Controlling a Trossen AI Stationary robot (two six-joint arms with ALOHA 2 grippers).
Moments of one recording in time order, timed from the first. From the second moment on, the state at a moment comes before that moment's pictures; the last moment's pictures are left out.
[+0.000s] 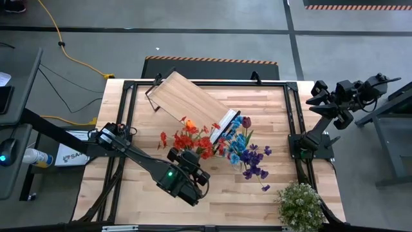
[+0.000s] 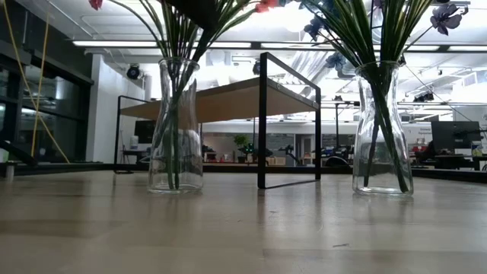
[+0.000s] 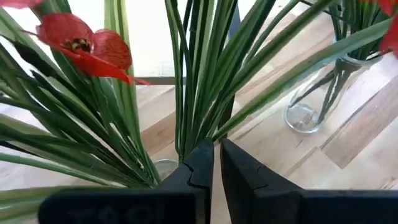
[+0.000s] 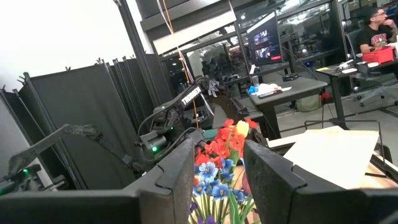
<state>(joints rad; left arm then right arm) -0.57 1.96 1.79 -1.27 -0.90 -1.45 0.86 0.15 1.00 -0.67 0.68 0.23</state>
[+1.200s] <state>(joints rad) -0.58 1.96 1.96 -1.26 -0.82 -1.28 0.86 0.15 1.00 -0.67 0.68 0.22</state>
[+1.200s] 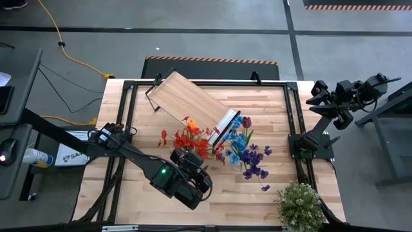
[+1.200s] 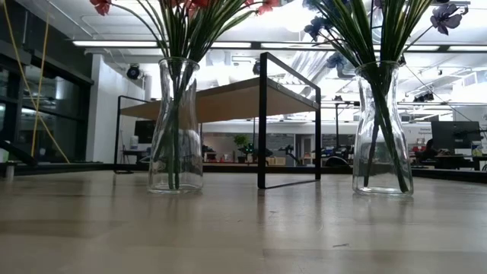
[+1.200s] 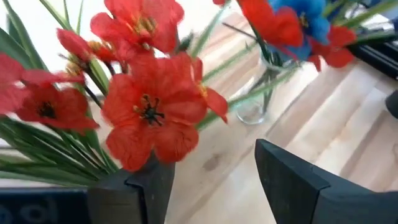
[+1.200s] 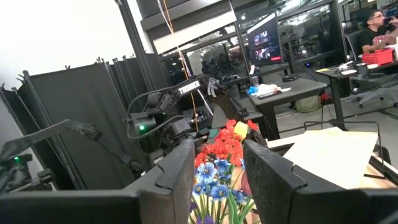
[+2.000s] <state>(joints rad) -0.61 1.96 2.17 -1.26 -0.83 -1.08 0.86 0.15 1.00 -0.67 0.67 0.21</state>
